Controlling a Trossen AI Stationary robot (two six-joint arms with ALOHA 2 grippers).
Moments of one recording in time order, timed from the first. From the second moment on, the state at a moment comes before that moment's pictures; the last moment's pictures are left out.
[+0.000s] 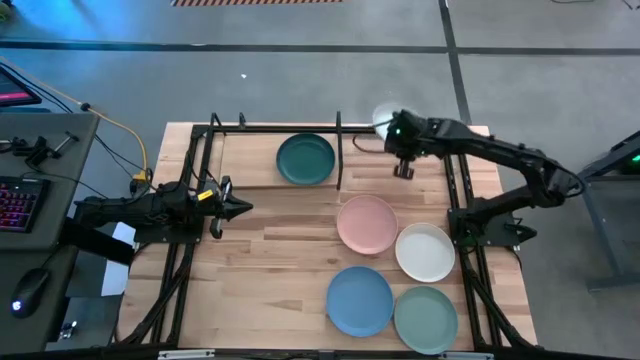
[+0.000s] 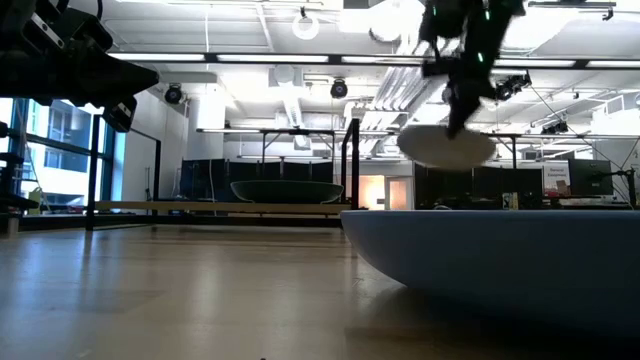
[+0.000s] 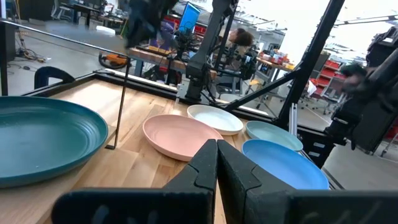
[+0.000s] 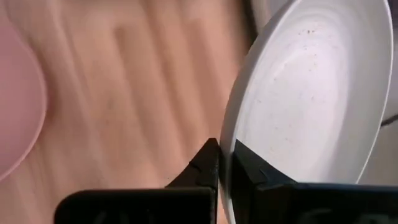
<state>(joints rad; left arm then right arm) 0.03 0.01 0.01 0.01 0.01 -0.26 -0.53 1.33 1.17 -0.94 0.27 -0.39</state>
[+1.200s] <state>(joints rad) 0.03 0.01 0.01 0.01 0.01 -0.26 -0.08 2.27 2.24 -1.09 0.25 -0.53</state>
